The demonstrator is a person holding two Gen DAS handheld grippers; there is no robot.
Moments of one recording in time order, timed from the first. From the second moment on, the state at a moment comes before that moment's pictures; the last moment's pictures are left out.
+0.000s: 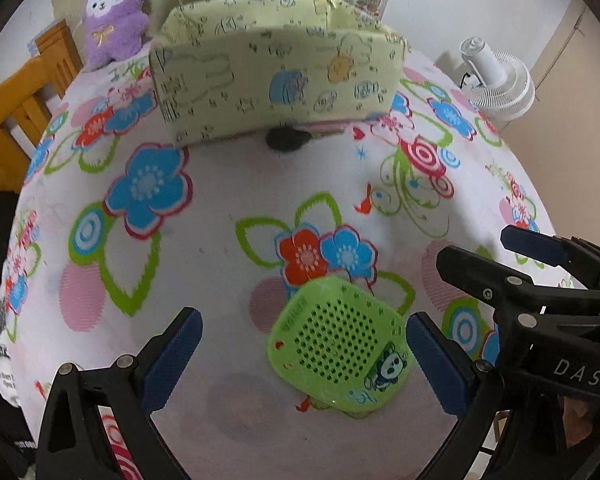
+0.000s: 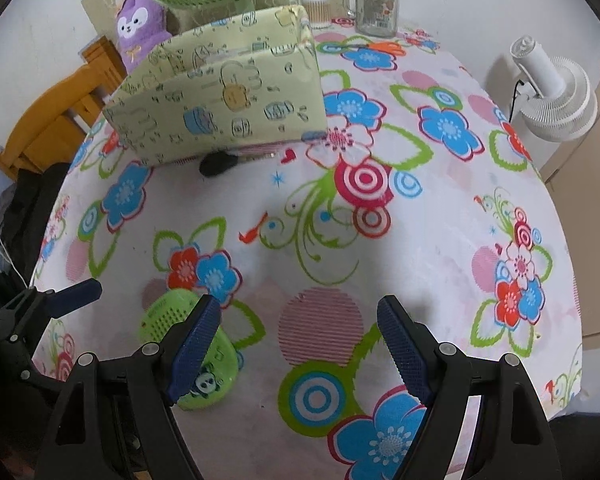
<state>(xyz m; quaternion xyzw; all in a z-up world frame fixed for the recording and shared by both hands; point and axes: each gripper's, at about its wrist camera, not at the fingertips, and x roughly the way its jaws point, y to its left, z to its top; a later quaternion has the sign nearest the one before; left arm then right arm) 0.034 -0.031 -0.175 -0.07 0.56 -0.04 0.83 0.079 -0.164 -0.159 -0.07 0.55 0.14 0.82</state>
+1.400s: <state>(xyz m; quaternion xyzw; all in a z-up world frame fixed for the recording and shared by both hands) 0.016 -0.079 -0.204 0.02 0.53 -0.02 0.85 0.065 -0.180 -0.198 -0.08 0.57 0.15 0.80</state>
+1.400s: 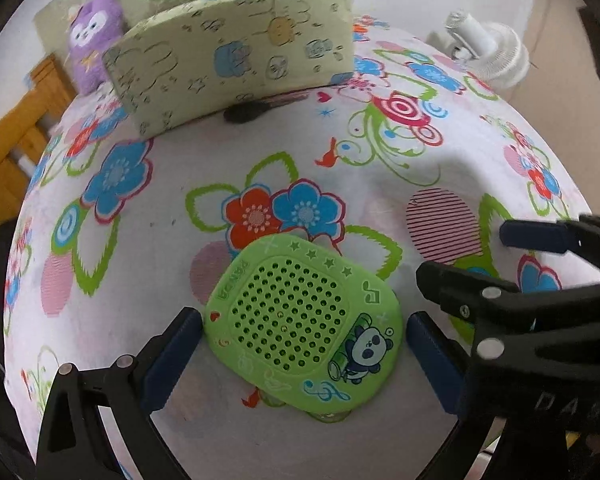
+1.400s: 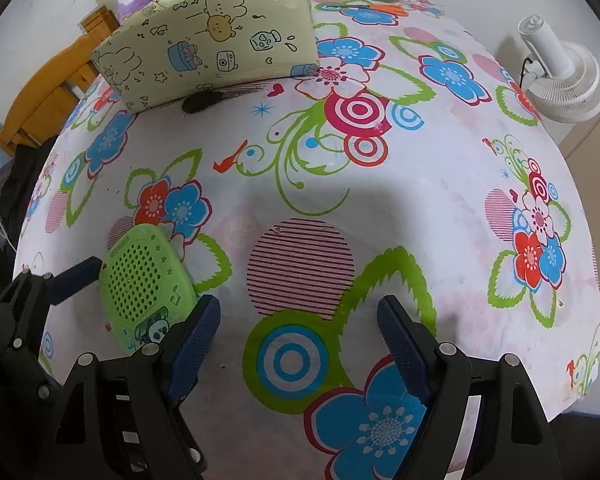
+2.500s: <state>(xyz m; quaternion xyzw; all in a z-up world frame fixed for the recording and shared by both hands) 0.020 -0.077 -0.199 0.15 0.47 -0.23 0.84 0.072 -0.177 -0.199 -0.04 0.58 0.08 0.81</state>
